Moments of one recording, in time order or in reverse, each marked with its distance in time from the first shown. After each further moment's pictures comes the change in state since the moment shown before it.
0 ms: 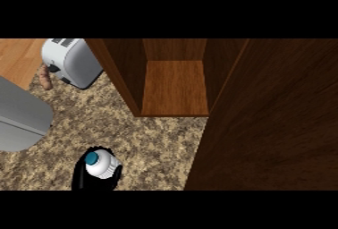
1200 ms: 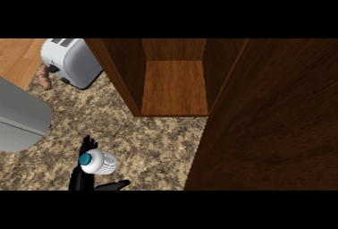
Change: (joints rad) left arm 0.088 -0.009 0.009 -0.095 -0.166 0.178 0.106; right arm -0.016 0.054 0.005 -0.001 0.002 0.026 0.037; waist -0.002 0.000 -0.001
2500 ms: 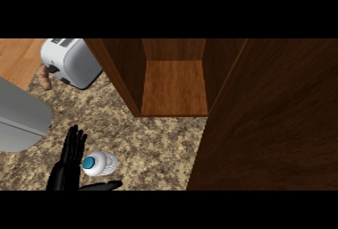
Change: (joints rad) left arm 0.161 -0.006 -0.059 -0.563 -0.091 0.005 0.404; right arm 0.031 0.041 -0.056 -0.014 -0.024 0.074 -0.003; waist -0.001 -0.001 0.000
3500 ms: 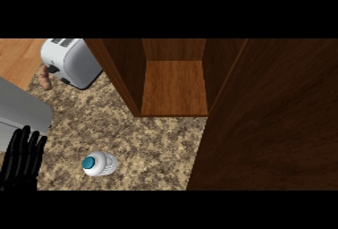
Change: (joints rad) left arm 0.129 0.000 0.048 -0.509 -0.004 -0.019 0.327; right arm 0.049 0.045 -0.043 0.003 -0.017 0.086 -0.038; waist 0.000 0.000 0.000
